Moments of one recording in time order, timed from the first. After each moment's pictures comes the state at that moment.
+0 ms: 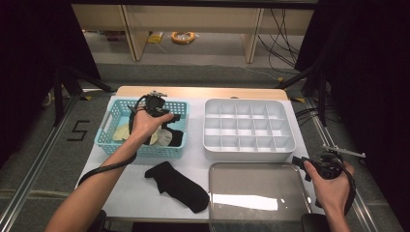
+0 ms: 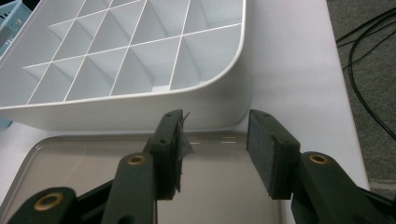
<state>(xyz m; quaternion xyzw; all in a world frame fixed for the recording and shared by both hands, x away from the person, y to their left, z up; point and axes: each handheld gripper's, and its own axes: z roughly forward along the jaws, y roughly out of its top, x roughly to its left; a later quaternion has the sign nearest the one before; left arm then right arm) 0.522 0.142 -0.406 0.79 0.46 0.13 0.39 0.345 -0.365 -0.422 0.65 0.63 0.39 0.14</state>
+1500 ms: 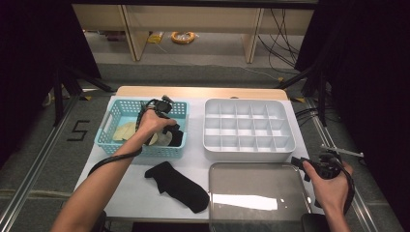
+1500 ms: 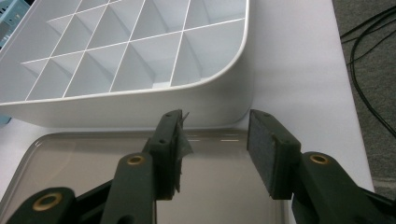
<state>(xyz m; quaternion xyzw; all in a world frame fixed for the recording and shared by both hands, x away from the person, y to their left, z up) 0.549 0.131 -0.439 0.84 0.47 0.09 0.25 0.346 -0.361 -0.424 0.66 0.63 0.39 0.12</state>
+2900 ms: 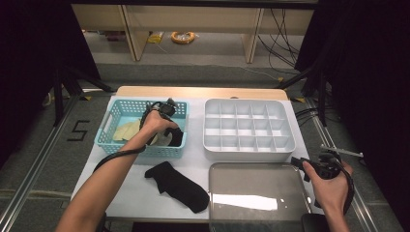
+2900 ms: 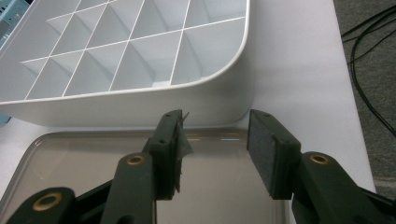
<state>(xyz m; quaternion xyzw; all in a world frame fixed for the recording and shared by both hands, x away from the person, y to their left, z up) 0.559 0.120 -0.461 0.85 0.47 0.05 0.22 0.347 -0.360 -0.425 0.66 0.63 0.39 0.13</state>
